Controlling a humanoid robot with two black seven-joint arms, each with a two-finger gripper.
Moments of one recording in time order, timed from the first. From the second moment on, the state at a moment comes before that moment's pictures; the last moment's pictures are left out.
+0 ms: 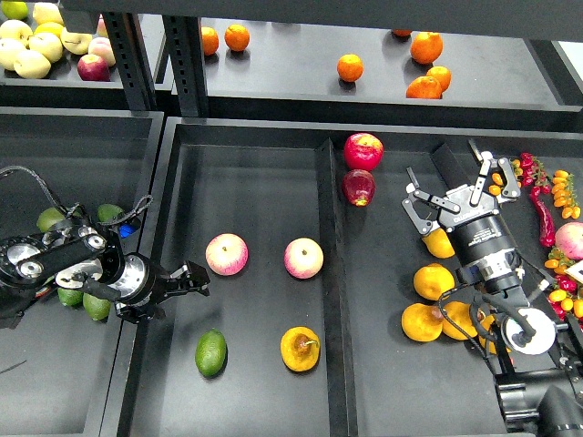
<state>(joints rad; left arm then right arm) -0.76 0.17 -0.22 -0.68 0.76 -0.49 0.49 0.23 0.01 1.56 1.04 -0.20 0.58 -0.16</state>
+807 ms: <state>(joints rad) -0.73 0.11 -0.21 -0.65 0.76 -0.49 0.49 0.23 0.01 1.56 1.04 -0.19 0.58 -0.16</state>
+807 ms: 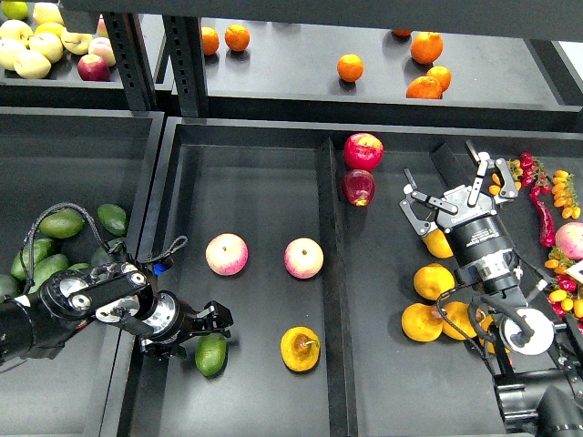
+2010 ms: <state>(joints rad) -0.73 0.10 -0.26 -0.66 0.77 -0.49 0.49 0.23 0.01 1.57 1.04 -0.19 0.58 -0.16</state>
